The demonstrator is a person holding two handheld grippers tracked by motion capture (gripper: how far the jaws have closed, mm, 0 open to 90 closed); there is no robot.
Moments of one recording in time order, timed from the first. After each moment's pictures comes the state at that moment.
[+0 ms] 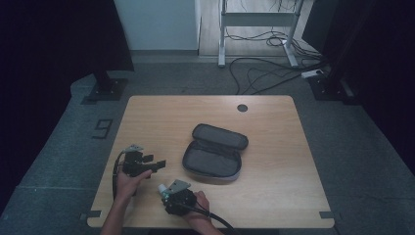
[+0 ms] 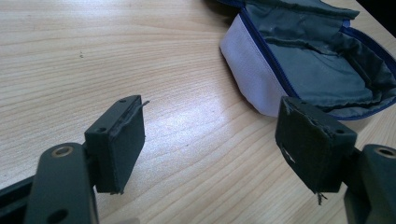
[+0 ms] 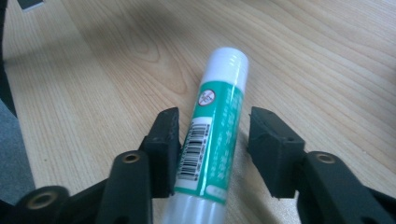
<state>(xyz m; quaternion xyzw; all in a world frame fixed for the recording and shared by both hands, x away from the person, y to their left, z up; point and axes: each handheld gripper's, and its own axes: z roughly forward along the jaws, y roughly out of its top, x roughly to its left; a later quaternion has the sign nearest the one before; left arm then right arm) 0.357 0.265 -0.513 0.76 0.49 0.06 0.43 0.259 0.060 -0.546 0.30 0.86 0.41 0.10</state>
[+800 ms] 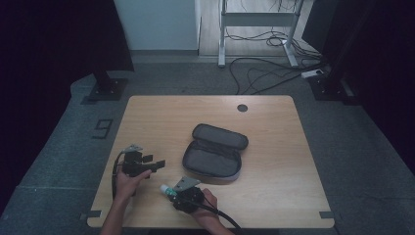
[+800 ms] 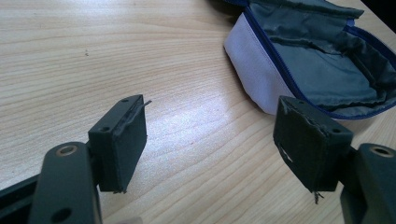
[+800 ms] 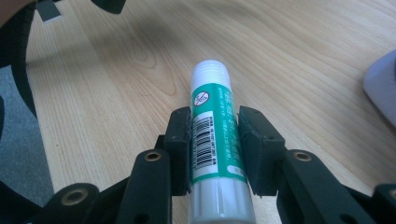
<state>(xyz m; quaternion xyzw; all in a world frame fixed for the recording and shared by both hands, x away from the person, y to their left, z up) 0.357 0.267 -0.514 0.76 0.49 0.06 0.42 0.264 0.034 -0.533 0.28 0.85 0.43 0.10</state>
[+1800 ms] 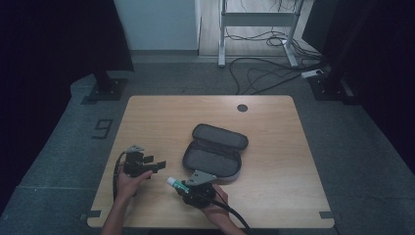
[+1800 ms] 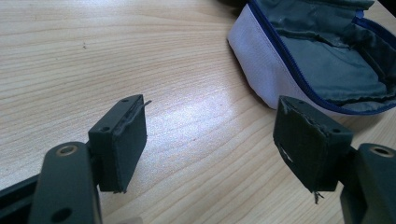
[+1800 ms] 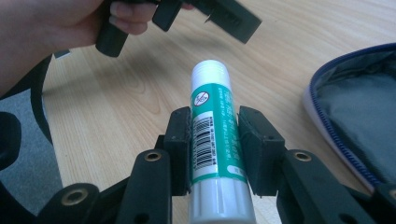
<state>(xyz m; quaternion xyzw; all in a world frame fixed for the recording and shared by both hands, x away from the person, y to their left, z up) 0.359 0.264 -0.518 0.76 0.49 0.06 0.41 0.268 -0.001 -0.509 0.29 0.82 0.47 0.10</state>
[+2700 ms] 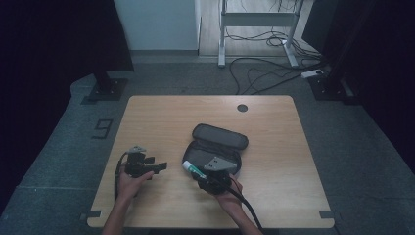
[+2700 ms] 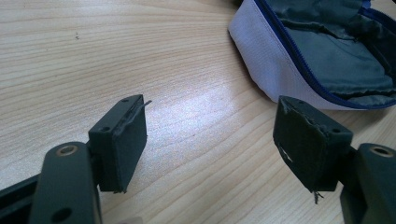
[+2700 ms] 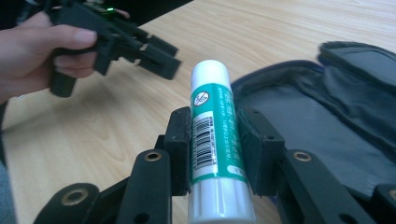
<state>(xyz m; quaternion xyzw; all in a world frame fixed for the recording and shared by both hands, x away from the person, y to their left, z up) 0.360 0.261 -0.523 0.77 0.49 0.05 0.41 0.296 -0.046 -0.493 0.35 0.79 0.49 0.13</state>
